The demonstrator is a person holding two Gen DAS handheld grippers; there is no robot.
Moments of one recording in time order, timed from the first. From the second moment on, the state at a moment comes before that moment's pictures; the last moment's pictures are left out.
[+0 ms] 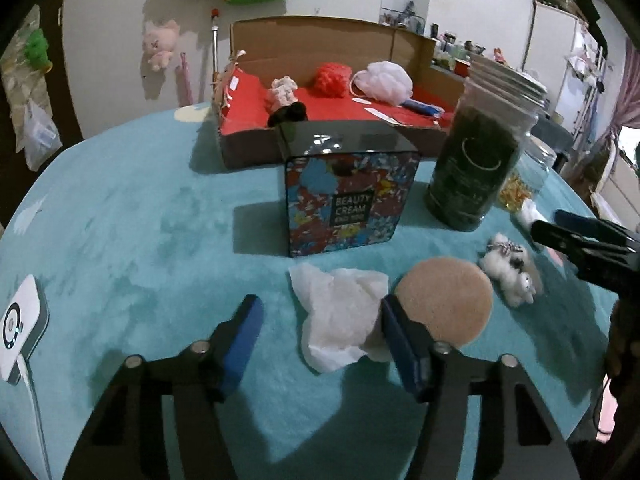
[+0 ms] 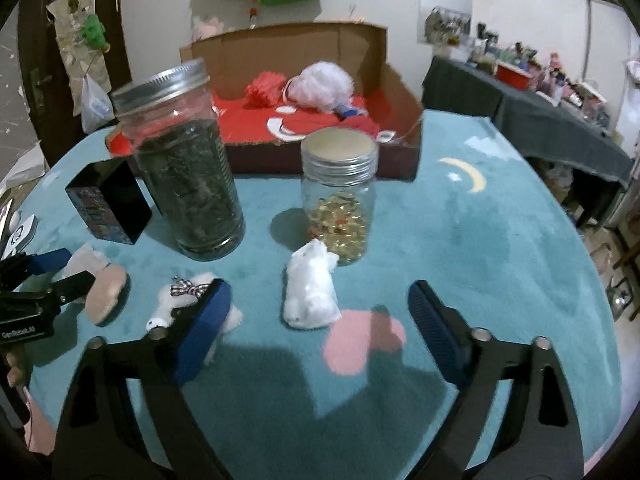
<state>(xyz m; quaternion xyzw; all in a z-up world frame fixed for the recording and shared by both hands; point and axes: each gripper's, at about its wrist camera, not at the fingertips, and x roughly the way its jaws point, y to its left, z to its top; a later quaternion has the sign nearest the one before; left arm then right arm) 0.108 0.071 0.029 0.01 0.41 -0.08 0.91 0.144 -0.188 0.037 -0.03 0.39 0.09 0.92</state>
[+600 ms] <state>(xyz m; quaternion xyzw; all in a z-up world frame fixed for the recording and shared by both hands) 0.106 0.036 0.060 -0.01 0.39 -0.20 0.90 0.135 -0.177 0.041 0.01 0.40 0.21 0.89</state>
